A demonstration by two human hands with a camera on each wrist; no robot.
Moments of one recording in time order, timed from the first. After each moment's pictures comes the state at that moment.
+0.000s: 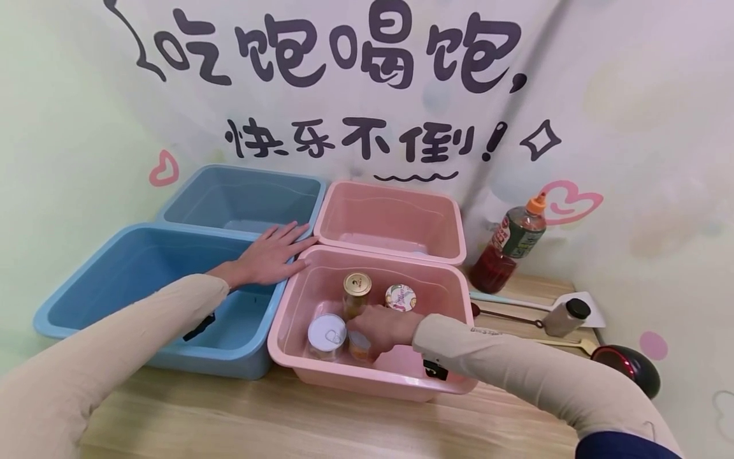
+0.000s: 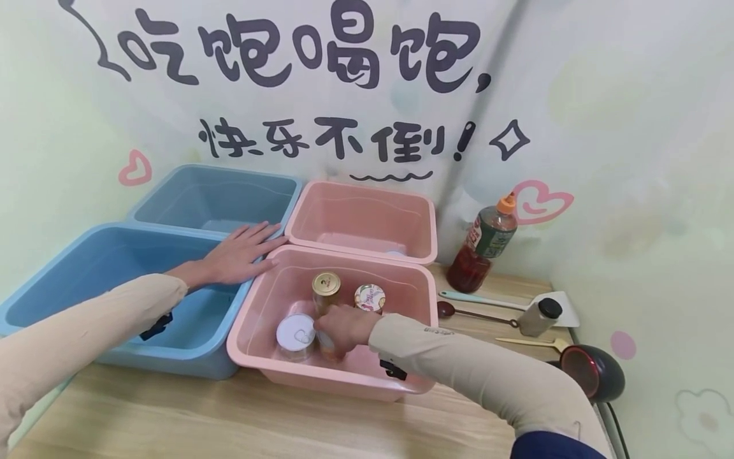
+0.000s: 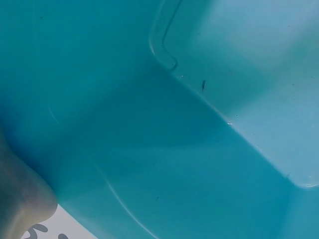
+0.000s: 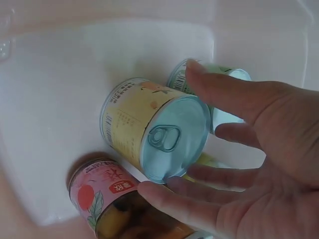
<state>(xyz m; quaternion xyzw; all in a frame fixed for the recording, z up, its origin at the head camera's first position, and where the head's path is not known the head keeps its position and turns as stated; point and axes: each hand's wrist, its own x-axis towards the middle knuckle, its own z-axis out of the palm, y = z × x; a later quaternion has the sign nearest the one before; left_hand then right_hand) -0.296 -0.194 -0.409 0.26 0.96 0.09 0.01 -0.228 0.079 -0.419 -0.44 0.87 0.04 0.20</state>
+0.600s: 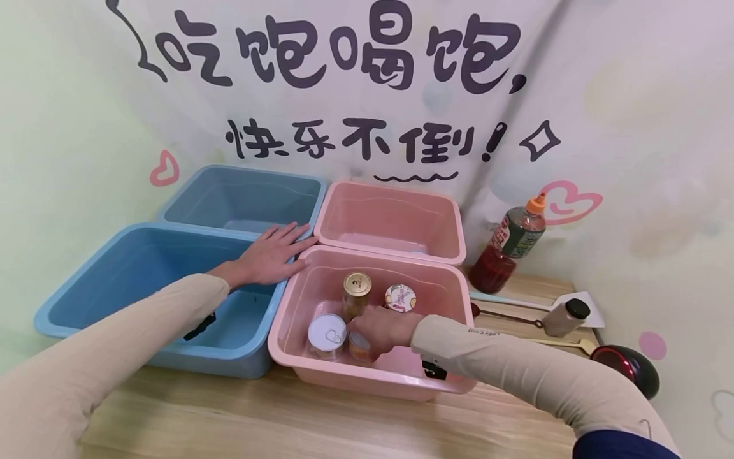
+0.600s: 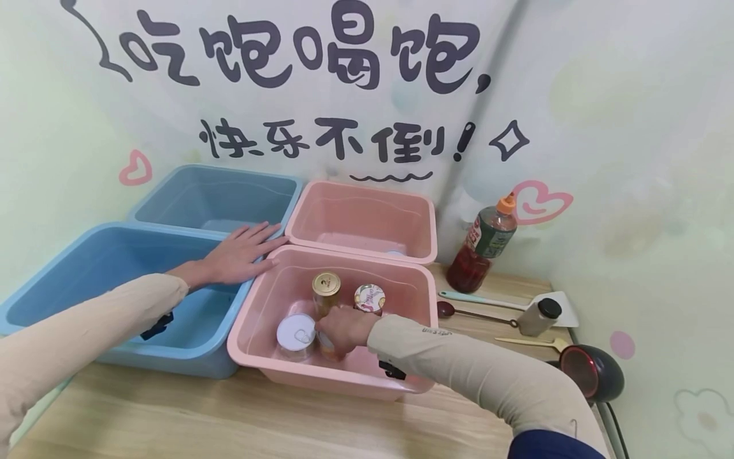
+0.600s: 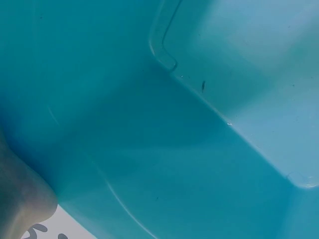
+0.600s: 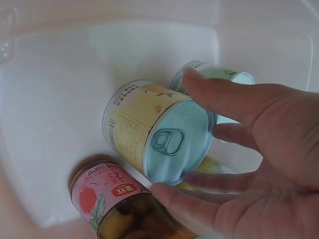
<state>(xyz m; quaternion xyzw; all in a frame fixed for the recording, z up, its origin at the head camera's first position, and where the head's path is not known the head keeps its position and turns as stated) -0.294 -0.194 -0.407 0.26 0.96 0.08 0.00 -0.226 0.077 -0.420 -0.44 0.87 0.05 0.20</state>
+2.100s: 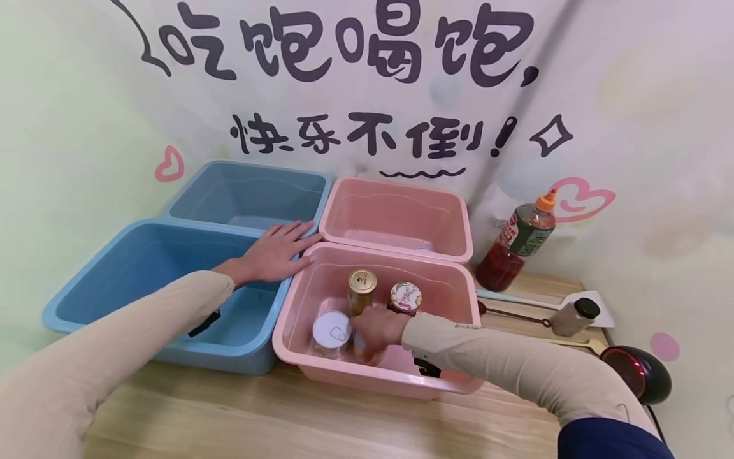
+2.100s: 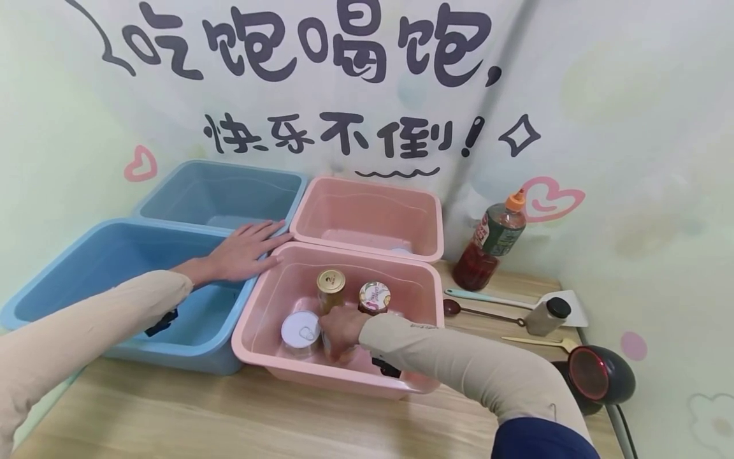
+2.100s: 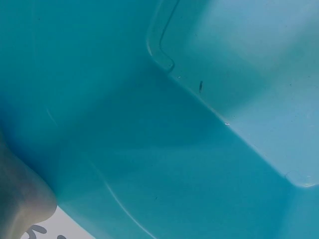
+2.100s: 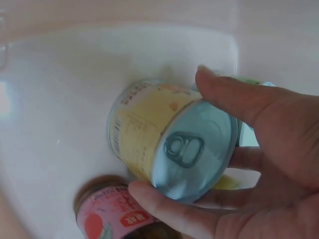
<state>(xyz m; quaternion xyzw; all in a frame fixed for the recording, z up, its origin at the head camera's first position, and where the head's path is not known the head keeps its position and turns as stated) -0.295 -0.193 -0.407 0.27 0.96 0.09 -0.01 -0.230 0.062 -0.439 -0.35 0.90 0.06 0.24</state>
